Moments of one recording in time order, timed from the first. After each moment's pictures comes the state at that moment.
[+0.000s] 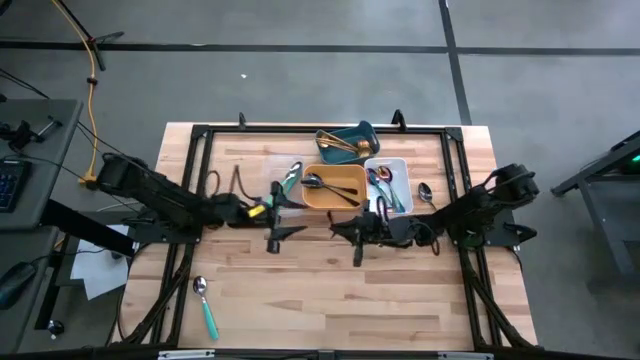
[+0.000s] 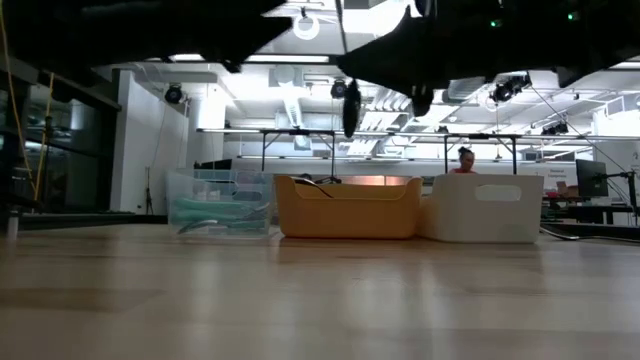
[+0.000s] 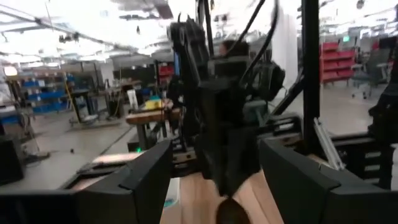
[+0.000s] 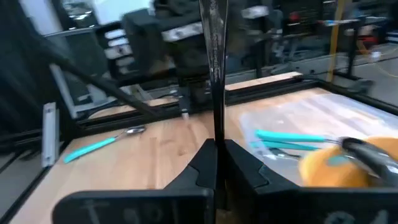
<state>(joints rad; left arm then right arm) -0.17 1.44 0.40 1.23 -0.15 0.14 0.30 1.65 0.59 1.01 0.45 0.17</state>
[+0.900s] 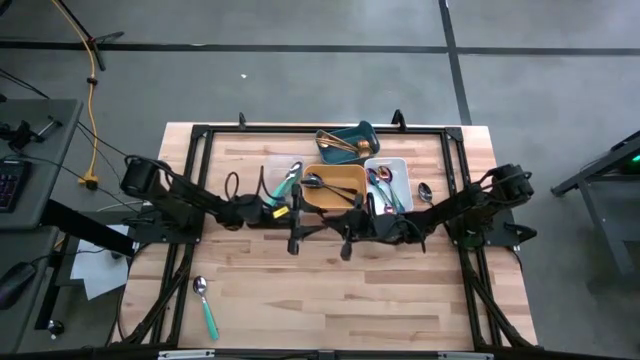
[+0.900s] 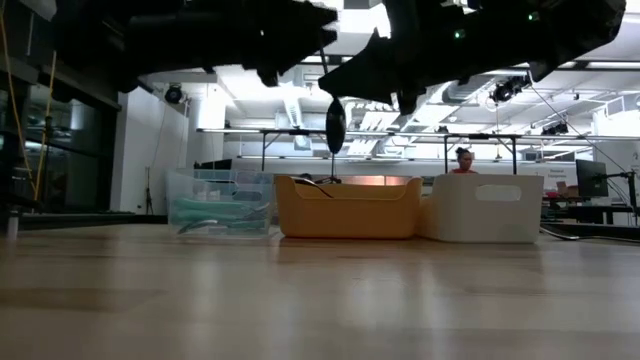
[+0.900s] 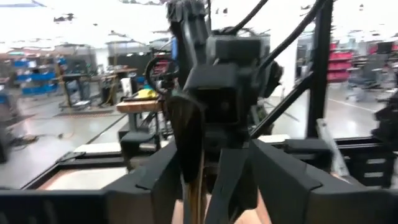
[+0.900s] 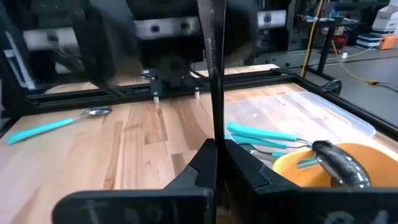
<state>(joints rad) -0.14 1.65 0.58 1.23 -0.11 0.06 0.24 1.68 0.71 0.83 0.48 0.09</state>
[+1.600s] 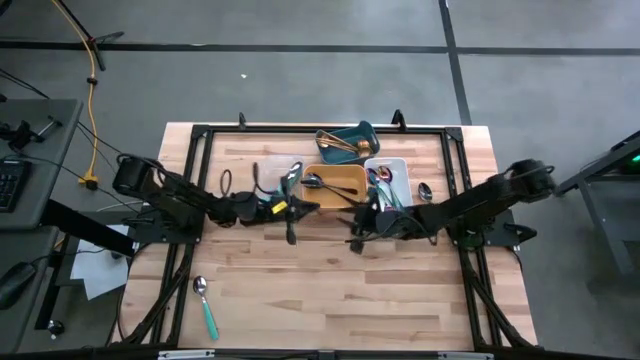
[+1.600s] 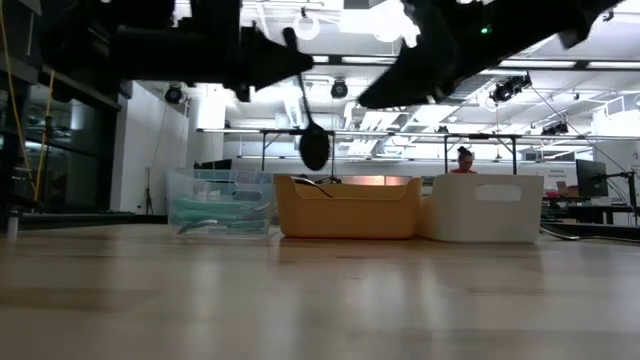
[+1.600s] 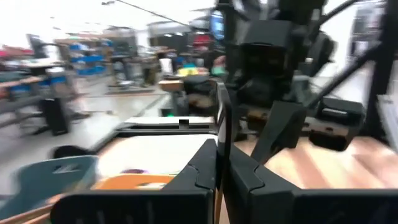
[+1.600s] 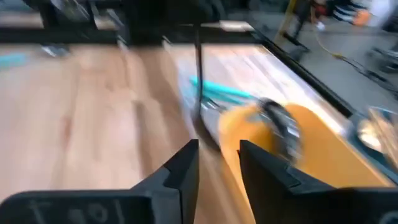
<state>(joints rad) -0.10 1.58 0.49 1.17 -0.26 0.09 0.24 1.49 0.71 0.38 0.55 0.09</state>
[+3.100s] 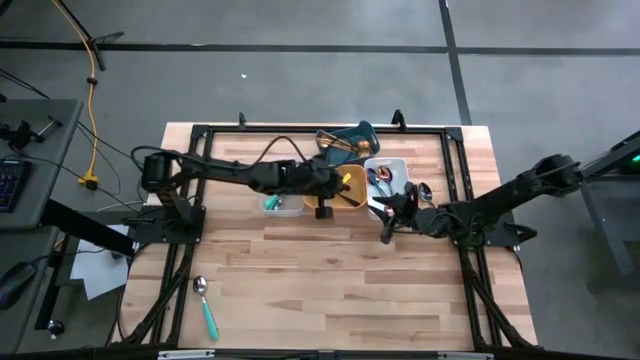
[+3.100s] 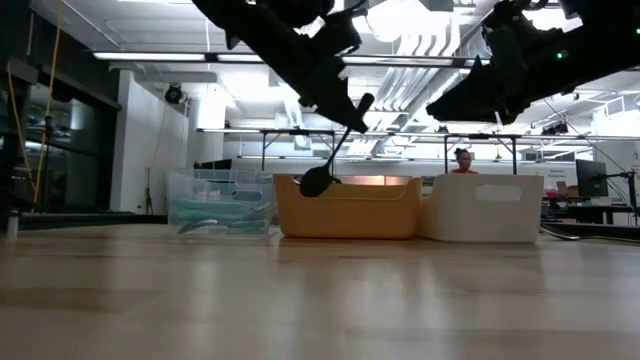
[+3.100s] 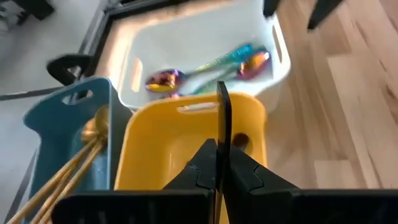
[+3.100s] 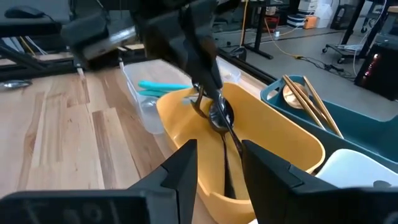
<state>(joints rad) 0.10 1.77 1.25 -0.13 -0.16 0.26 0.30 1.15 0.34 0.51 0.75 0.20</state>
